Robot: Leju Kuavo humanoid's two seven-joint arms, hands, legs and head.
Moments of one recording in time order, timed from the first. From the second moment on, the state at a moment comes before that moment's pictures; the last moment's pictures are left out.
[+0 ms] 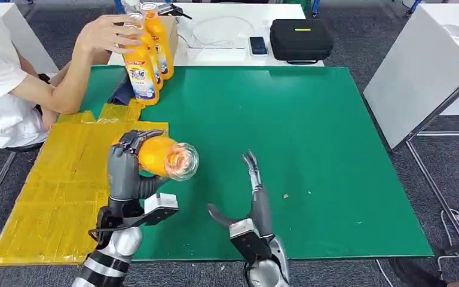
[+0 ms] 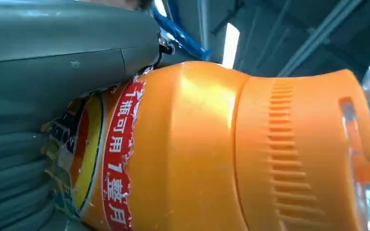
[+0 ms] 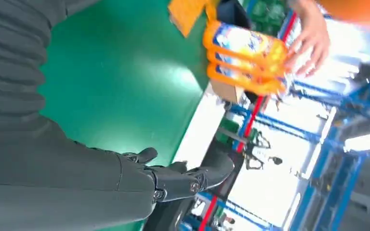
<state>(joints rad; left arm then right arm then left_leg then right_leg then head) -0.18 -0.14 -0.26 -1.45 -0.88 0.69 -0.51 -0.03 0.26 0.42 -1.30 0.40 -0.44 -0.54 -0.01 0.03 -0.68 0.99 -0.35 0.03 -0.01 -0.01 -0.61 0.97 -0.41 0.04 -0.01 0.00</state>
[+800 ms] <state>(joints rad) -0.36 -0.02 -0.07 -0.98 -1.57 0.70 -0.08 0.07 0.20 0.32 -1.65 0.23 -0.50 -0.64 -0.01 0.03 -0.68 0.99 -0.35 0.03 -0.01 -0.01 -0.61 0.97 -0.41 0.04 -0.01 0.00</state>
